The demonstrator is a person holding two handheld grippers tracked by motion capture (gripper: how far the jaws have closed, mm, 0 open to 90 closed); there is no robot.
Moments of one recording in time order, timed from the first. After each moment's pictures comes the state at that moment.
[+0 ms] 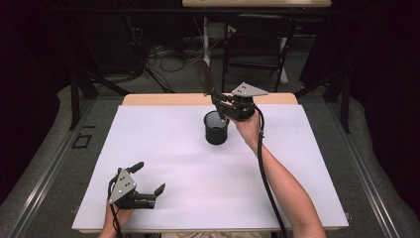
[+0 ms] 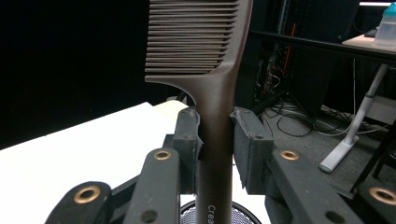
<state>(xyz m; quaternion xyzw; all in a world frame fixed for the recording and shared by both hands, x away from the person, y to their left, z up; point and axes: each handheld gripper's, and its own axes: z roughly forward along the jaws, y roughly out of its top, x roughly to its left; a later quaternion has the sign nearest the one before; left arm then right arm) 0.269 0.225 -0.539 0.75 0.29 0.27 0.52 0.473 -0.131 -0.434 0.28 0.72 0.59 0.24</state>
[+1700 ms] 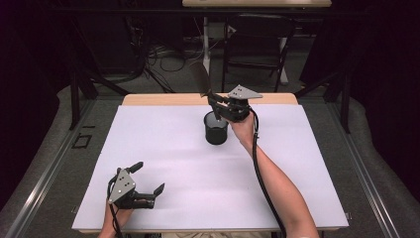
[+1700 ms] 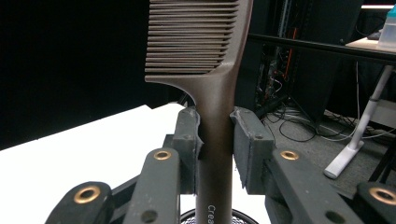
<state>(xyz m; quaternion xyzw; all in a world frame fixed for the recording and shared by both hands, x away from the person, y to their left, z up) 0.268 0.226 -0.539 0.75 0.29 0.27 0.52 0.485 -0.121 -0.454 0.28 0.71 0.60 0.24</state>
